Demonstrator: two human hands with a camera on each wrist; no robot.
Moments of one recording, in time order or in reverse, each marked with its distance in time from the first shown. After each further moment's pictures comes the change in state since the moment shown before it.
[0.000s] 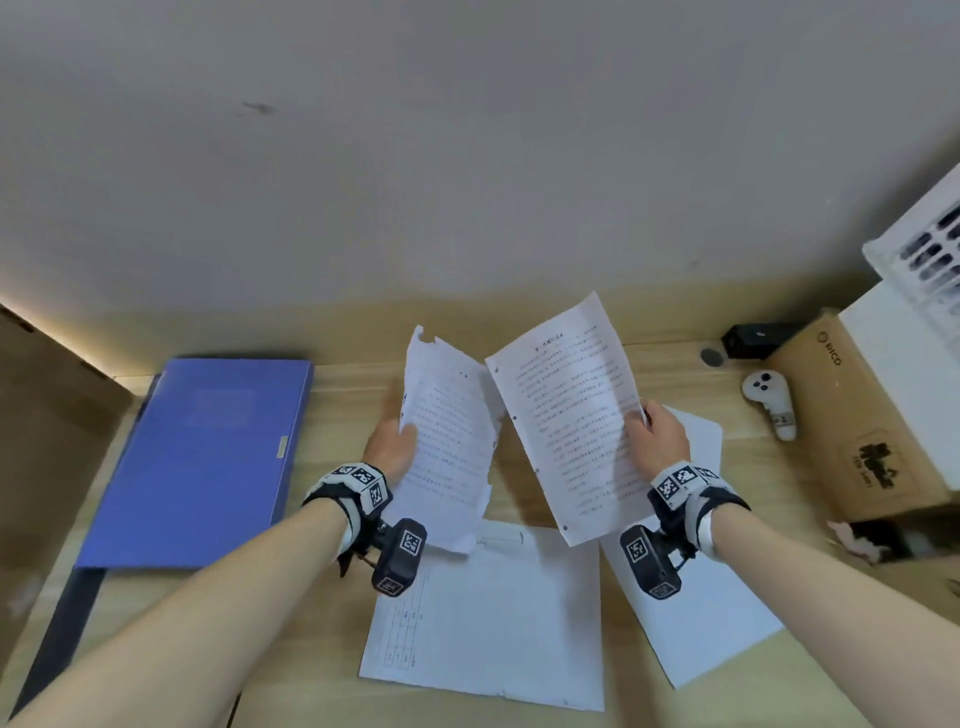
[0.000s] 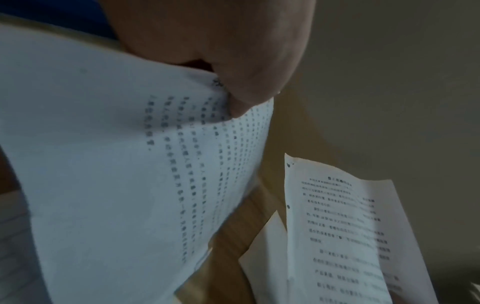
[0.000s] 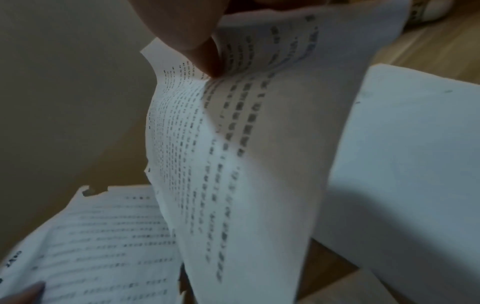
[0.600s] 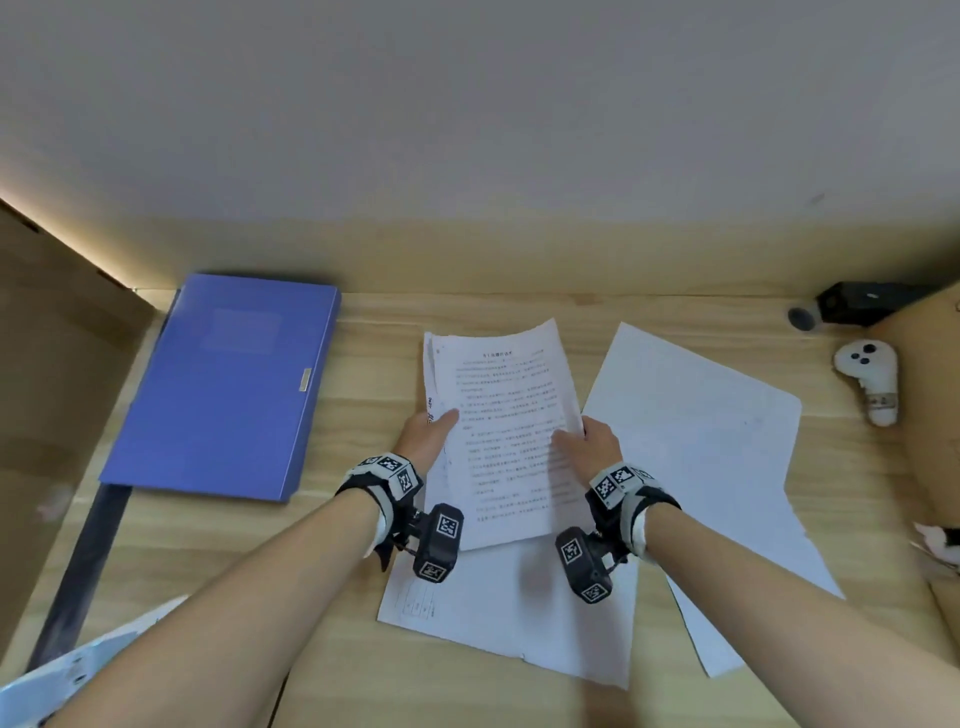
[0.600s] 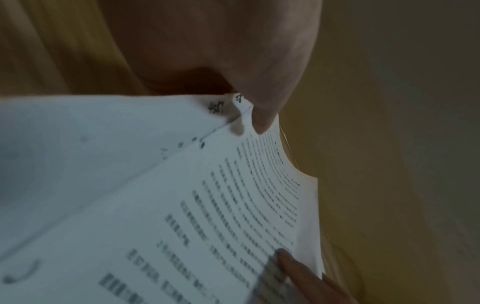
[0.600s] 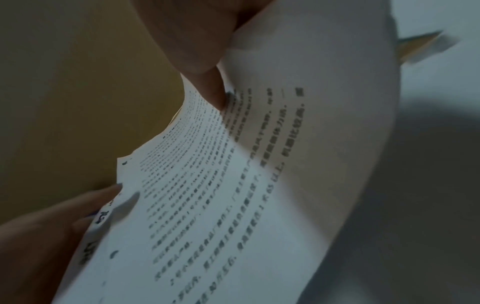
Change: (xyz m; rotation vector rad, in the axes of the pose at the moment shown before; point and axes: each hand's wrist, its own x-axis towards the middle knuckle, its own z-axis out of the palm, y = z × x) left_hand 0.010 -0.067 0.036 -0.394 -0.109 -0.210; right_hand -0.023 0.009 0.142 -0.042 -0.377 0.181
